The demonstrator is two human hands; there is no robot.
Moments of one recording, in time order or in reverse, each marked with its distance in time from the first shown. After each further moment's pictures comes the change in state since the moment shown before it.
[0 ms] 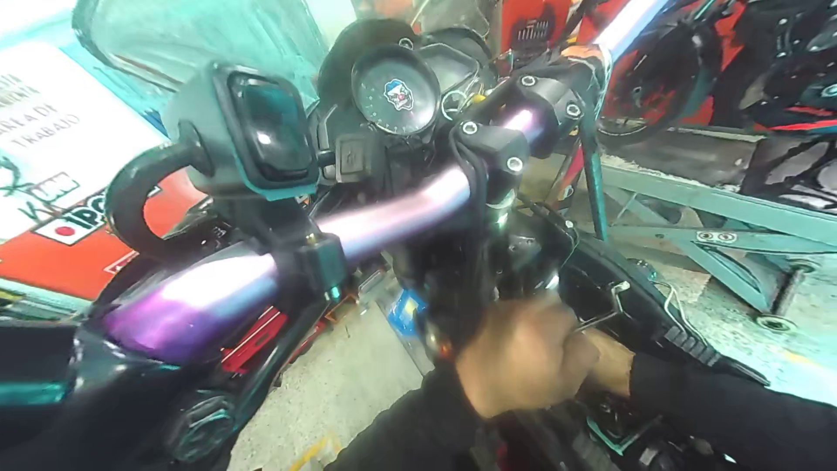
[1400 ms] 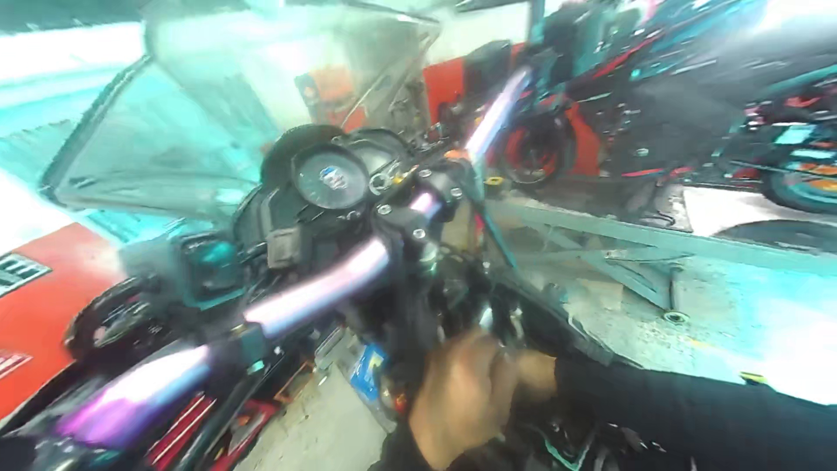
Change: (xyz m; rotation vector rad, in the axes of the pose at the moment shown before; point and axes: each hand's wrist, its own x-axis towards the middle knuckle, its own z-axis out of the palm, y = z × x) left_hand -0.005 -0.001 0.005 0.064 0.093 0.013; right_hand 0.007 0.009 -0.006 0.047 -0.096 -0.154
